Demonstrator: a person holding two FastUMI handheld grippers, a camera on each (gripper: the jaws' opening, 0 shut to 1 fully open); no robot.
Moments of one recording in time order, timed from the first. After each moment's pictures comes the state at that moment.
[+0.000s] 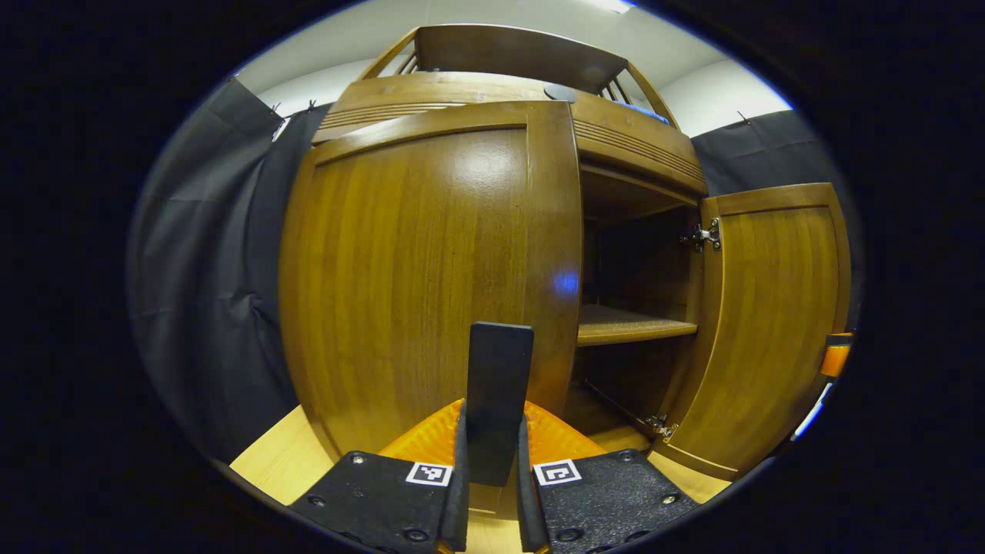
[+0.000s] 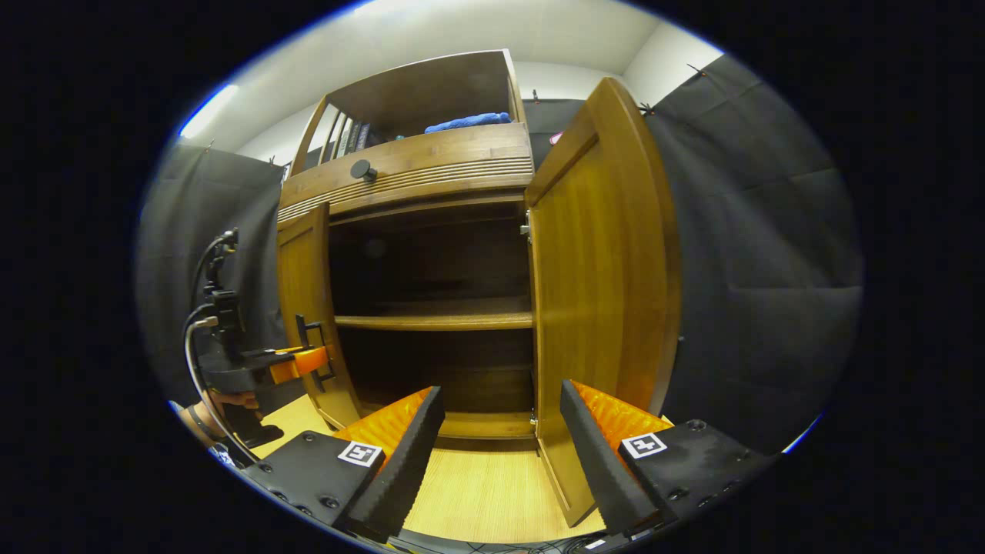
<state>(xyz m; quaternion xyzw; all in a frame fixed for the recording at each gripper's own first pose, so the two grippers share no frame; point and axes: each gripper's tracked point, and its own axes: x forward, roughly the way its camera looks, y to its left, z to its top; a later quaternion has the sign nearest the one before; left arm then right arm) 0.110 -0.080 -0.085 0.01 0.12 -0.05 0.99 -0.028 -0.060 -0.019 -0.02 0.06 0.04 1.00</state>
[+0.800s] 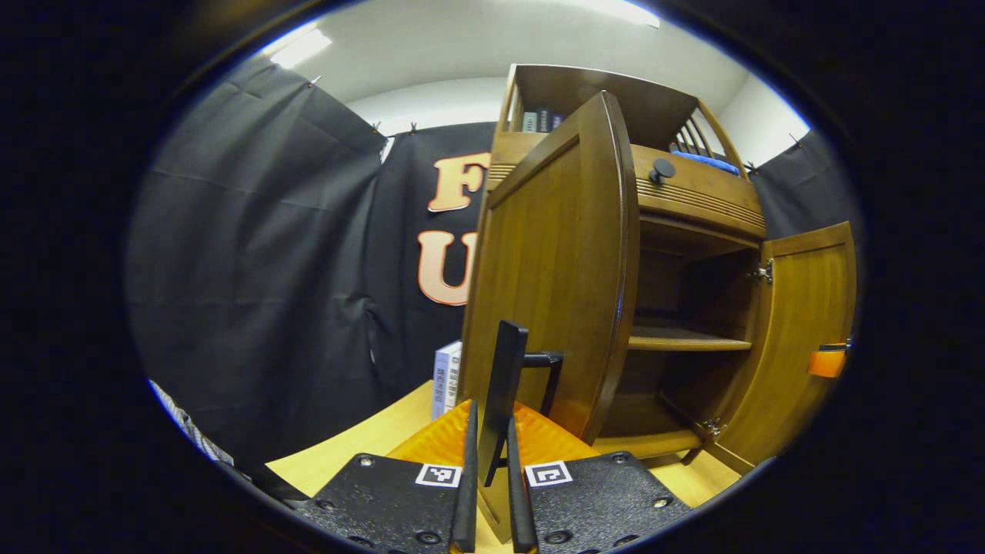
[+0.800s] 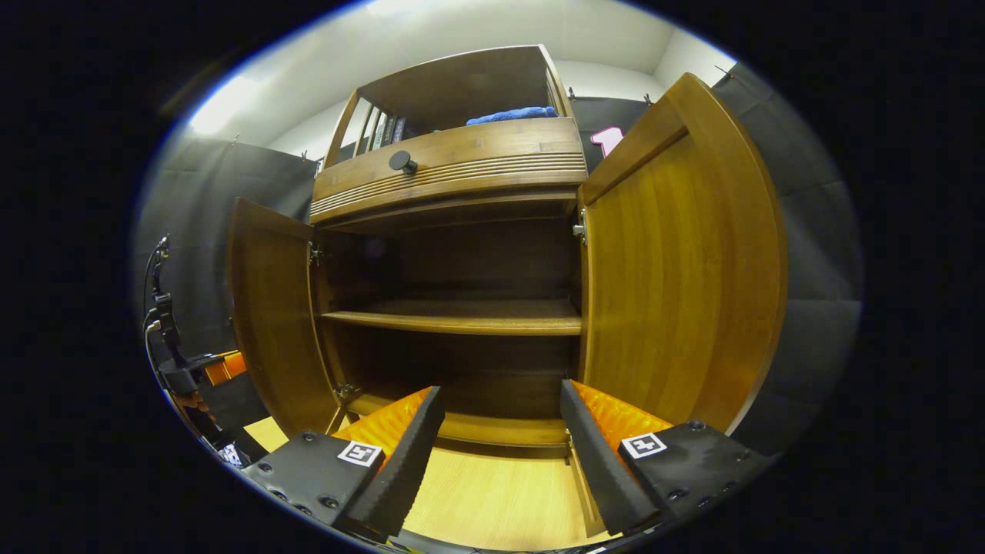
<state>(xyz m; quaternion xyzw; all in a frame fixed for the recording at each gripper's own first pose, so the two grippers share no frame) 0.097 -0.033 -0.051 0.00 0.07 0.13 0.99 -0.010 -0.016 -0.026 -0.02 0.07 0.10 0.99</state>
